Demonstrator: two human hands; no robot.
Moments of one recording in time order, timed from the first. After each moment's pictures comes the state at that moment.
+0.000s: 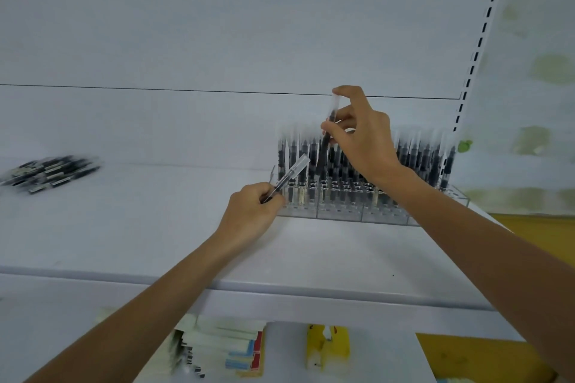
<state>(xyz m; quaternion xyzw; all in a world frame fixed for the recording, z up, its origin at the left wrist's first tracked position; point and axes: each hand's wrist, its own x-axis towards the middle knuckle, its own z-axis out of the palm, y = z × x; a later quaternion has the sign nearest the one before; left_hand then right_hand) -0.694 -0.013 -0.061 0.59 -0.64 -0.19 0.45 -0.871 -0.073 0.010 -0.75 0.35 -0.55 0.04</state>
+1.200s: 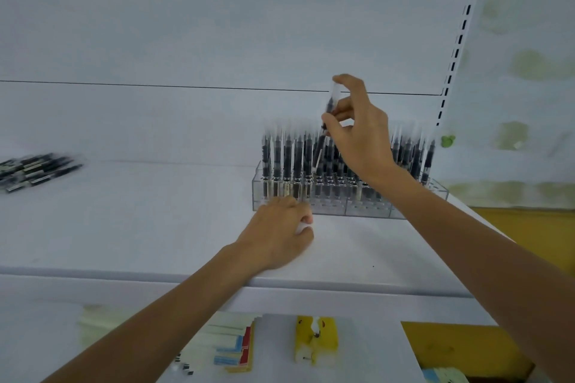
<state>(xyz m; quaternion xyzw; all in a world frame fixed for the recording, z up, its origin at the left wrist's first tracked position) -0.736 -0.009 -0.081 0.52 -0.83 -0.01 0.21 -0.884 -0.062 0.007 -0.73 0.34 -0.59 0.00</state>
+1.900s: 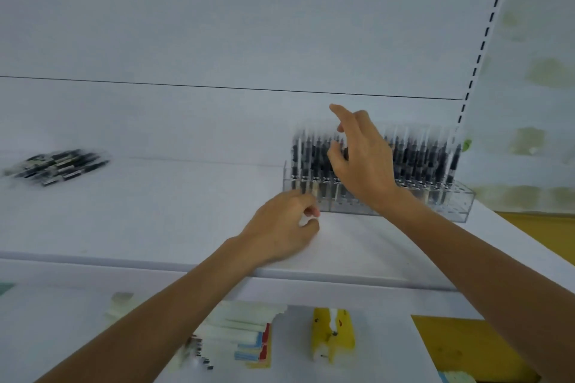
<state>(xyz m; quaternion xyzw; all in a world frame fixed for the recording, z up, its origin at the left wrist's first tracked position) -0.695 0.002 -0.073 0.48 -0.82 -0.05 0.31 -0.847 -0.054 -0.021 -0.76 0.39 -0.48 -0.21</state>
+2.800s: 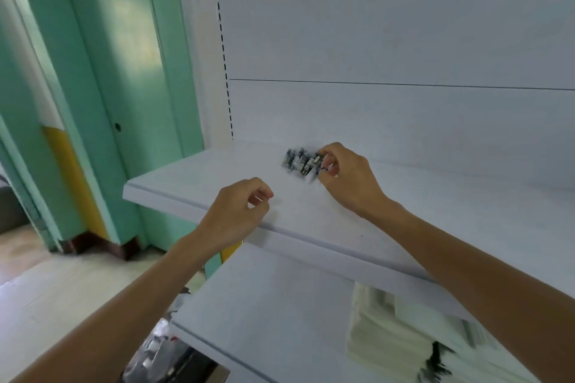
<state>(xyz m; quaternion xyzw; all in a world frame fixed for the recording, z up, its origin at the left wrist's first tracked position) -0.203 0.101 -0.068 0.68 -0.62 -0.05 0.40 -0.369 -0.017 -0.045 -0.84 0.35 -0.38 0.18</state>
